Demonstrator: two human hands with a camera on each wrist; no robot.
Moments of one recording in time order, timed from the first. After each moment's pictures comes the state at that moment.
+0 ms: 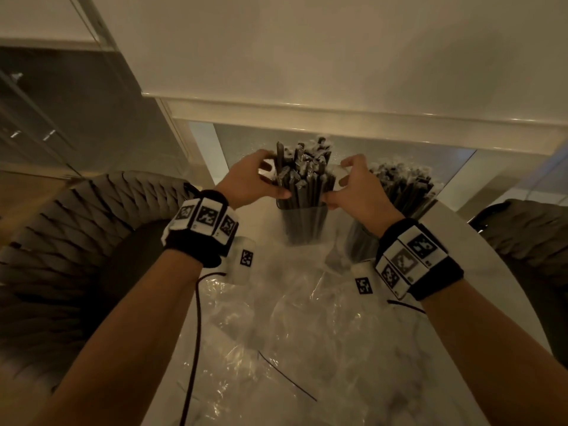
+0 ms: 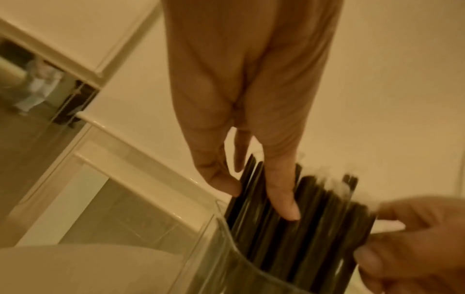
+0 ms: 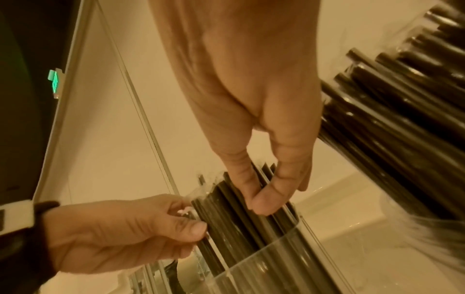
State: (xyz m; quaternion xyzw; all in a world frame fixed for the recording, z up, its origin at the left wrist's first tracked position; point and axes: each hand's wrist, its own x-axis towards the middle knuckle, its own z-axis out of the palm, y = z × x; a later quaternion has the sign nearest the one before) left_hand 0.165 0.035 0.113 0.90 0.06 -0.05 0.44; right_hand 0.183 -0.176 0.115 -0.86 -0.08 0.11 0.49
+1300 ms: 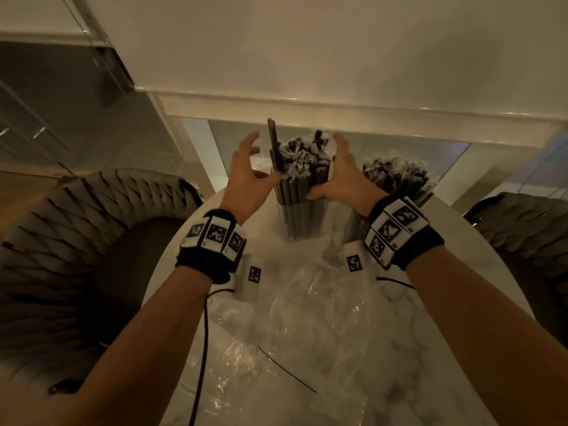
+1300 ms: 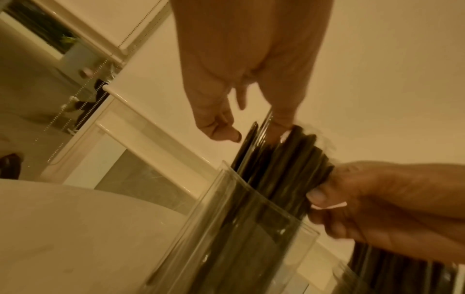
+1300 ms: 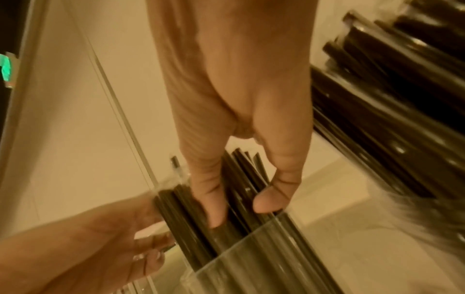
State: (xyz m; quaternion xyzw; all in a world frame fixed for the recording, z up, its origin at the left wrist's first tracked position) left_hand 0.149 0.014 0.096 0.83 0.09 0.13 0.53; right_hand 0.204 -0.161 0.105 -0.86 -0.13 0.16 0.46
